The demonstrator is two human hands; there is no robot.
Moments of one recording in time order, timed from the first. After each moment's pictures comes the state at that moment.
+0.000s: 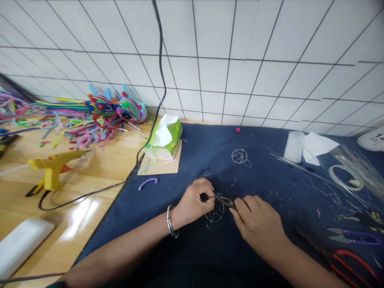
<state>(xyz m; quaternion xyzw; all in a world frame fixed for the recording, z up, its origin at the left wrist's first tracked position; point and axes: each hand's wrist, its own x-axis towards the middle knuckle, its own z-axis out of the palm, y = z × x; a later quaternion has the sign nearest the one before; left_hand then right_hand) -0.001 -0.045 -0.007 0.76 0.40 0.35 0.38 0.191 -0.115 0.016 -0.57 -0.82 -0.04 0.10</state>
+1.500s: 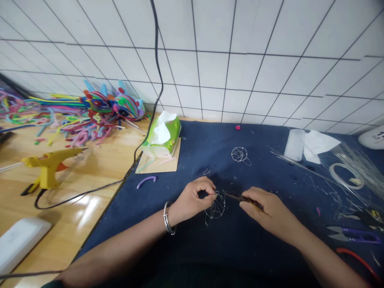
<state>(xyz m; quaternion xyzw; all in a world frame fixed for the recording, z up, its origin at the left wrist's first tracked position) -0.003 -0.040 -0.001 0.72 0.37 0.33 0.48 0.224 -0.088 0.046 -0.57 -0.74 0.35 0.12</state>
